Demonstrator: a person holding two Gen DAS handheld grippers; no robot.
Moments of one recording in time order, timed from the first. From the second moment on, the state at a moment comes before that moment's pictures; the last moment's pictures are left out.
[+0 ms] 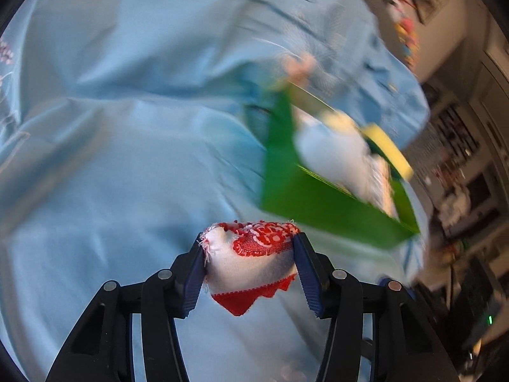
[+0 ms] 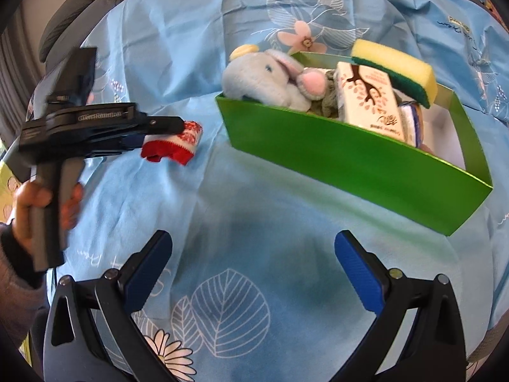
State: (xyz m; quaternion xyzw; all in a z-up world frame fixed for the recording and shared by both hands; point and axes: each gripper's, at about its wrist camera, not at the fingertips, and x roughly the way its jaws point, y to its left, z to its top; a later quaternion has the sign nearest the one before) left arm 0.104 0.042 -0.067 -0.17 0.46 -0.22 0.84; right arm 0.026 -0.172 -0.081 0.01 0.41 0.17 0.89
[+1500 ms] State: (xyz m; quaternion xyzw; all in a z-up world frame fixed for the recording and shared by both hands) left arm 0.062 -0.028 -0.082 -0.07 0.51 -0.23 0.82; right arm 0.025 -0.143 -0.104 0.00 0.41 0.26 0.87
